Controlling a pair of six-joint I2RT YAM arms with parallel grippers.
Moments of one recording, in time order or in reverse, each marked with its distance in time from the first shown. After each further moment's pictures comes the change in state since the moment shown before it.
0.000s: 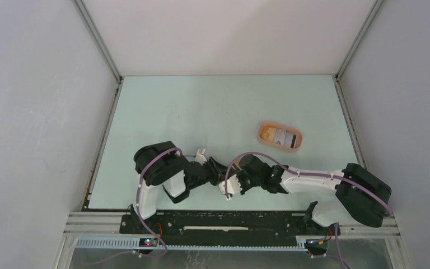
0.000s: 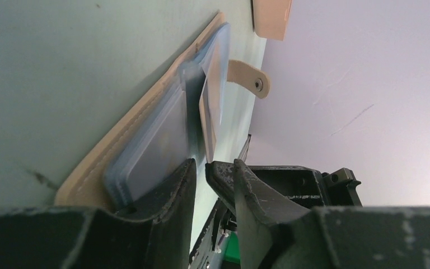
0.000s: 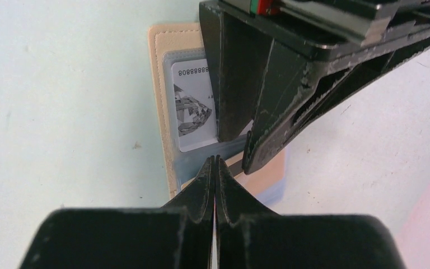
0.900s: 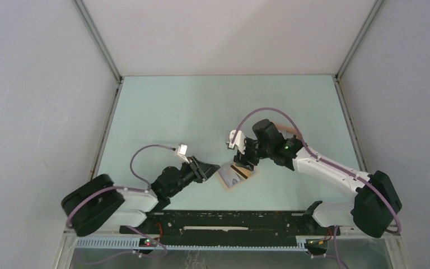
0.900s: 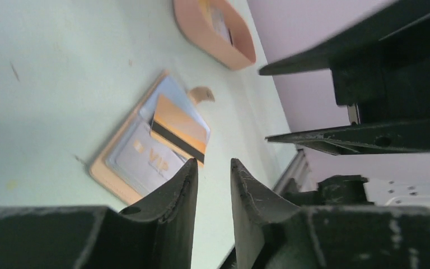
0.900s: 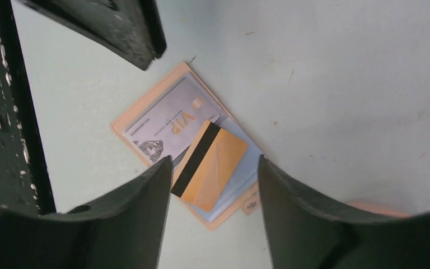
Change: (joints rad) left arm 0.014 -0.710 -0.229 -0.343 -0.164 0.459; right arm -0.244 -0.108 0.277 -0.267 -0.303 0.504
